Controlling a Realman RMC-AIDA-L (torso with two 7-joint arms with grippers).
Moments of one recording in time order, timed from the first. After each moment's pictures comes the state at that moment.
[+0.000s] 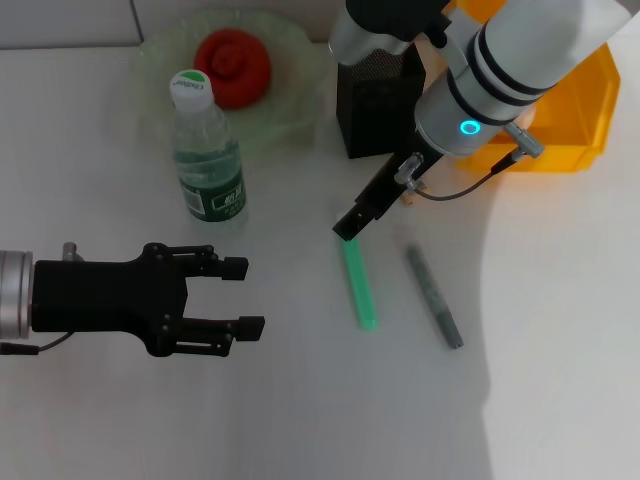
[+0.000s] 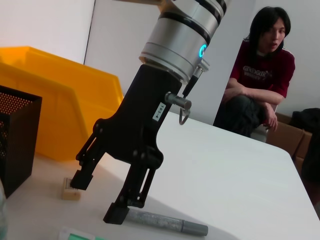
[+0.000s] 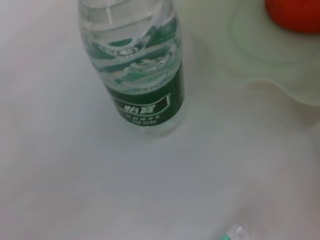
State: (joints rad) left arm -0.41 -1.99 1.04 0.69 1.82 1.65 -1.36; right arm 1.04 2.09 -1.46 -0.74 -2.46 -1.22 2.53
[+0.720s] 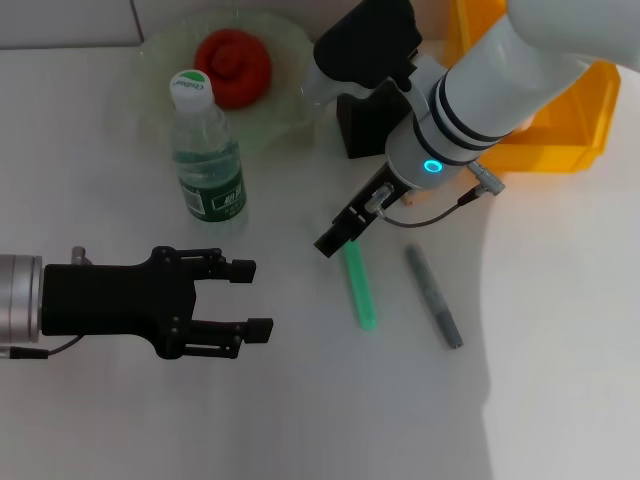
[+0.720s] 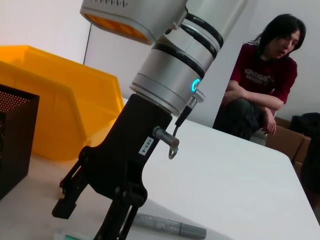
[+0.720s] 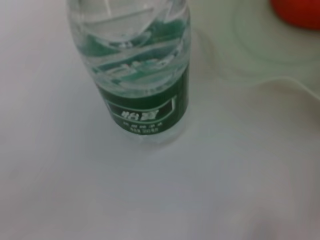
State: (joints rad) left arm -0.41 -2.00 1.04 0.68 1.82 1.65 -1.36; right arm 1.04 2.09 -1.73 -0.66 -2.33 -1.02 2.65
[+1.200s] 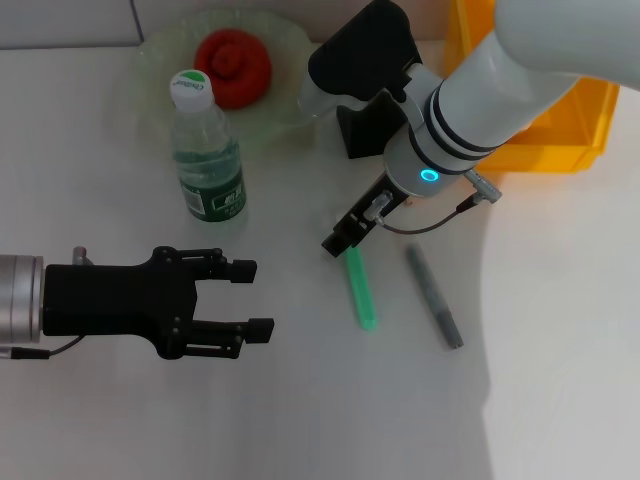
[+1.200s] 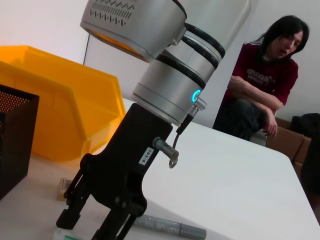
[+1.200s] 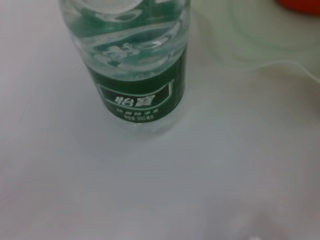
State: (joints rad) left arm -0.41 -2.01 1.04 0.68 1.82 1.64 -1.36; right arm 1.04 2.09 -1.80 -0.66 -2.33 -0.99 2.71
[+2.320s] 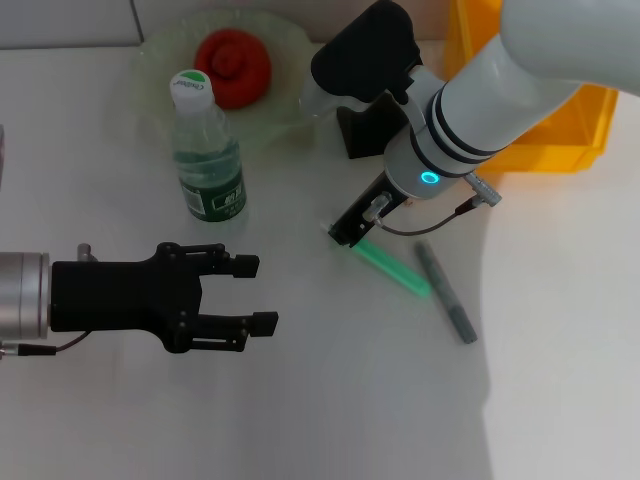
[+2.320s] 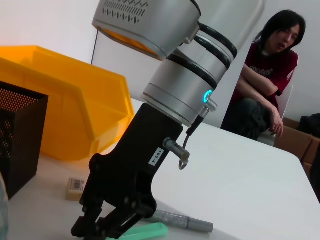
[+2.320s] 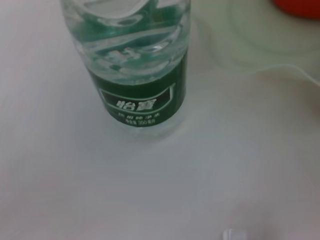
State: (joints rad) left arm -0.41 -2.02 1.04 0.68 1.82 1.62 -1.36; right arm 1.01 2.09 -1.80 -0.70 -2.33 -0.98 2.71
